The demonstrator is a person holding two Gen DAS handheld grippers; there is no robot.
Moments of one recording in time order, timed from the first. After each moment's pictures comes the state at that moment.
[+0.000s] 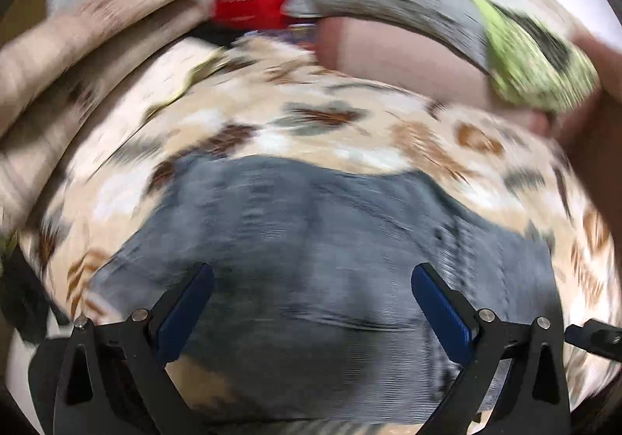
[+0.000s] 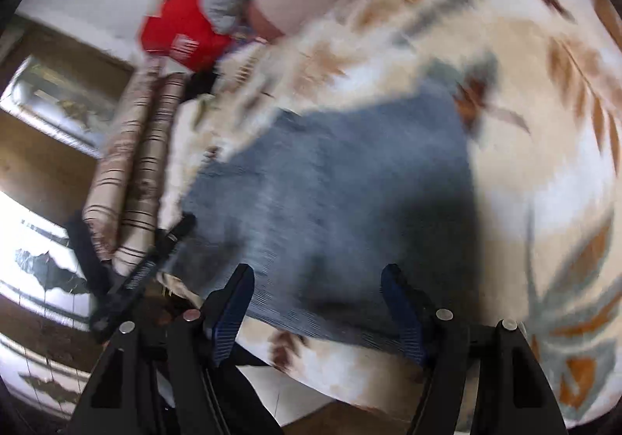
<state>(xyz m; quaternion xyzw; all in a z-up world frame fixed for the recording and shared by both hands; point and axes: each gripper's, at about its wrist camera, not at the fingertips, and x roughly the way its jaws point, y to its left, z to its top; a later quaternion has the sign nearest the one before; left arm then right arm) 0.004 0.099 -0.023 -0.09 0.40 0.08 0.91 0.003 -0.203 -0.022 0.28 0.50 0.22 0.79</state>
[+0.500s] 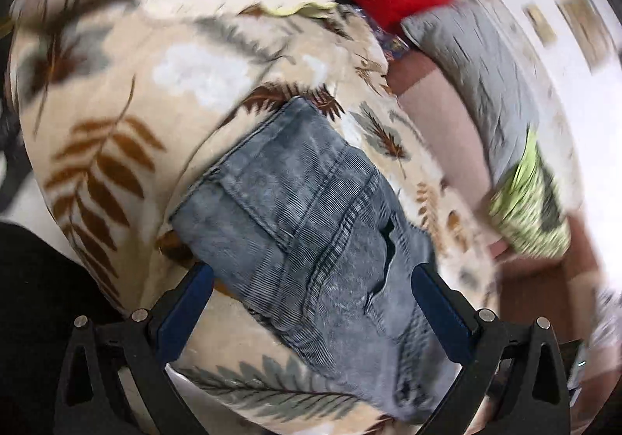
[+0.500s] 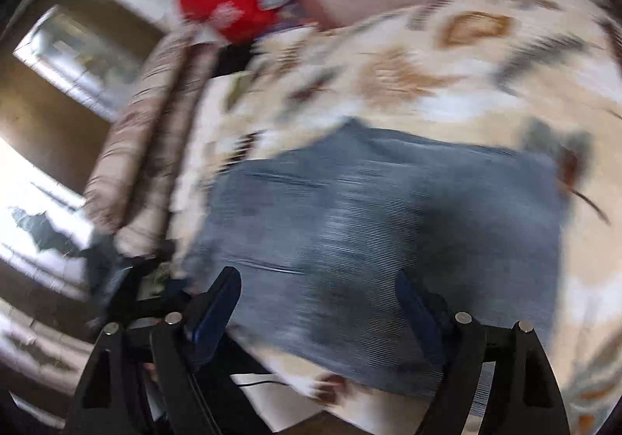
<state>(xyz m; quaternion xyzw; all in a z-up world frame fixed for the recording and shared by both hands) -0.038 0.217 -0.059 -0.42 0.39 0.05 0.82 0.047 -0.129 0.003 0.22 0.51 0.29 0.78</state>
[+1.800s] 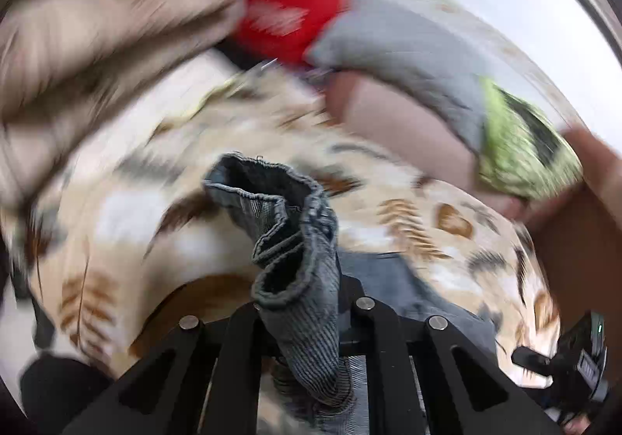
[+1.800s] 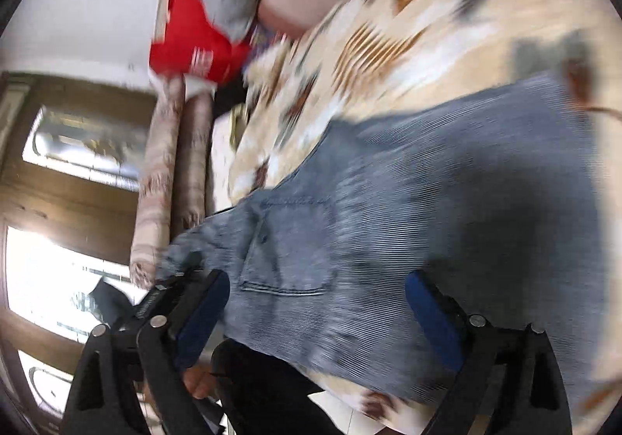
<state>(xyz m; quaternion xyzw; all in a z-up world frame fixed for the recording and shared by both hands) 0.004 0.109 0.036 -0.15 0.32 0.03 0.94 0.047 -0.179 -0.050 0.40 0.50 0.25 0.73</state>
